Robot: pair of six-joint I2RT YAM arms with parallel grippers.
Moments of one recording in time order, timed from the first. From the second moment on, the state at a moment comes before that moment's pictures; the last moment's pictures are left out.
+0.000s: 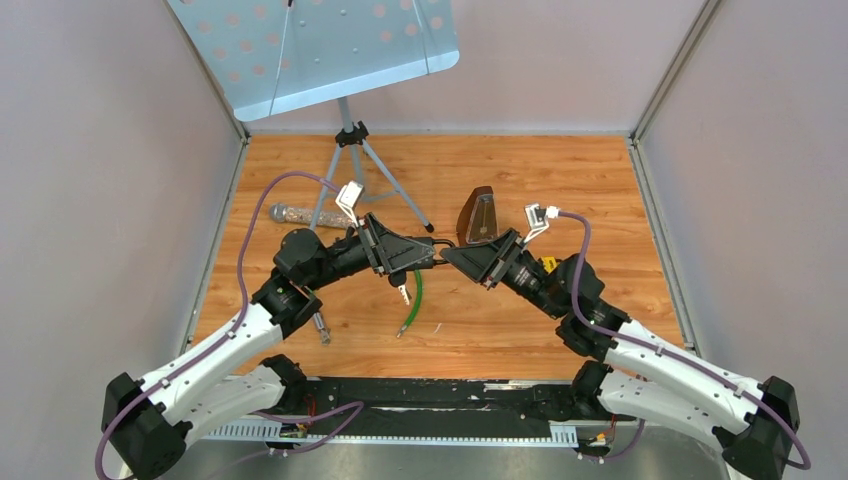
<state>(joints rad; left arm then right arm) -0.70 0.88 0.66 0.37 0.47 -1.17 0.92 0.79 0.58 0.37 -0.03 1.10</state>
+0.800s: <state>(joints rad) -0.61 0.87 0.88 -0.03 0.66 -0.71 0.93 0.80 0.78 0.14 -0.11 0.87</state>
